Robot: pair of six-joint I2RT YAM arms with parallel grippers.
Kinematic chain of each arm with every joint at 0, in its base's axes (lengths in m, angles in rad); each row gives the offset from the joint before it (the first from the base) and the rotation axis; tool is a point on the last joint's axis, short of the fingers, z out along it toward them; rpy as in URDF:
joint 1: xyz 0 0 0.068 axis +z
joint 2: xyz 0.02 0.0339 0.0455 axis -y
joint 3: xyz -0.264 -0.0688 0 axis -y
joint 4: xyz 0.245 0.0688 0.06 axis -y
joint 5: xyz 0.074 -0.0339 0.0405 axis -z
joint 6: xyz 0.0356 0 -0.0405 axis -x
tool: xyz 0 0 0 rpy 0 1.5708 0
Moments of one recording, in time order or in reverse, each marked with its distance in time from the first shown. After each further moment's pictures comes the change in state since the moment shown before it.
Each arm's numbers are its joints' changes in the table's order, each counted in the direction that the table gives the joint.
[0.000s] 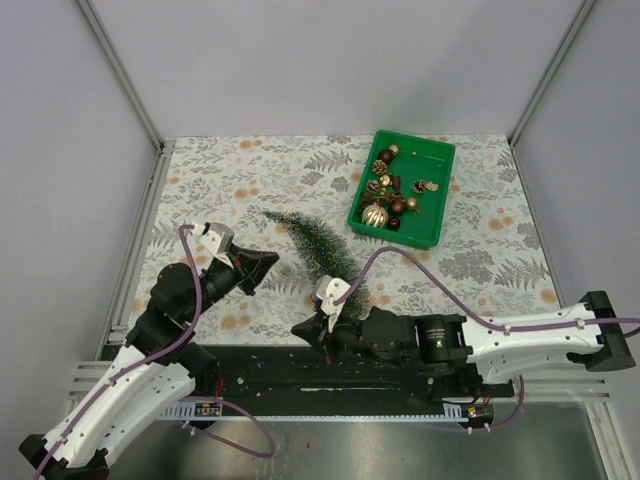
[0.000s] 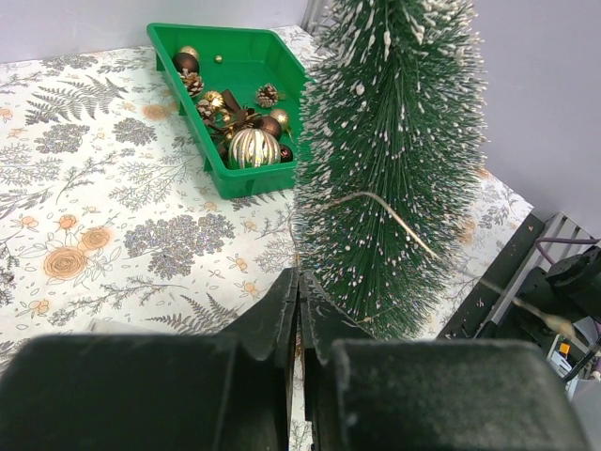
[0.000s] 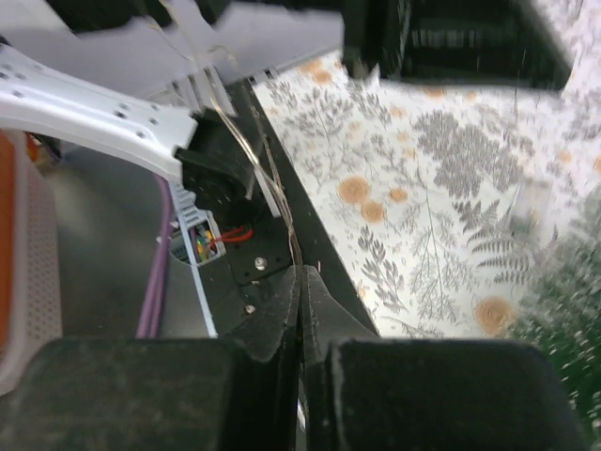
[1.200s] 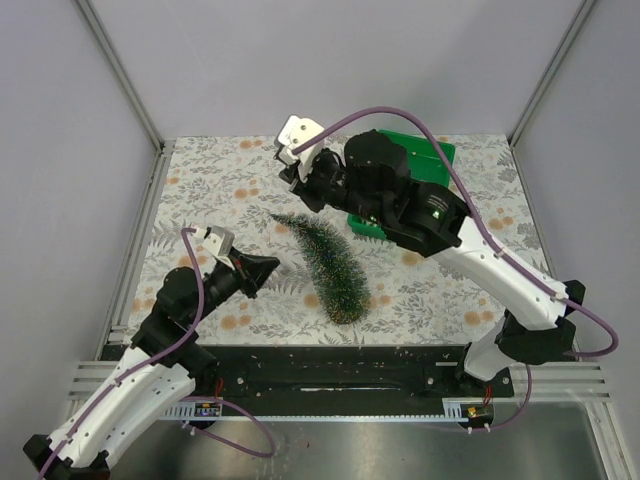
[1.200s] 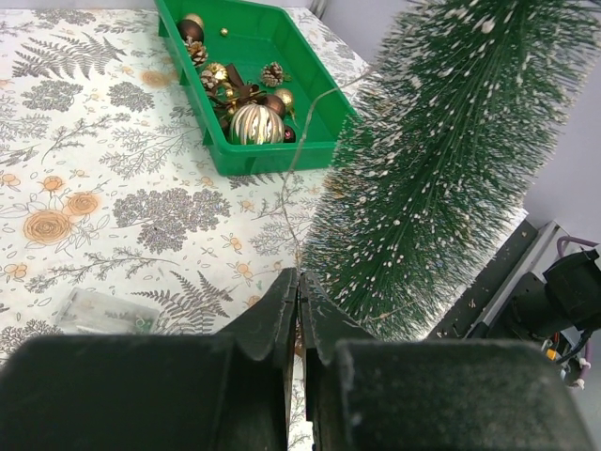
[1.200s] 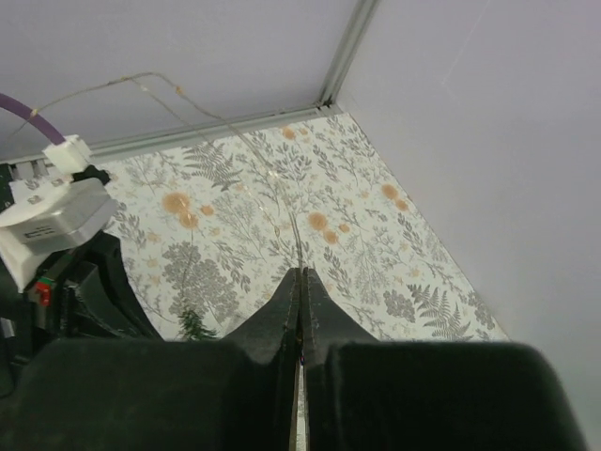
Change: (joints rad) left arm 0.007 0.027 -0.074 0.015 -0.015 0.075; right arm -0.513 -0.467 1.184 -0.640 -0.298 0.566
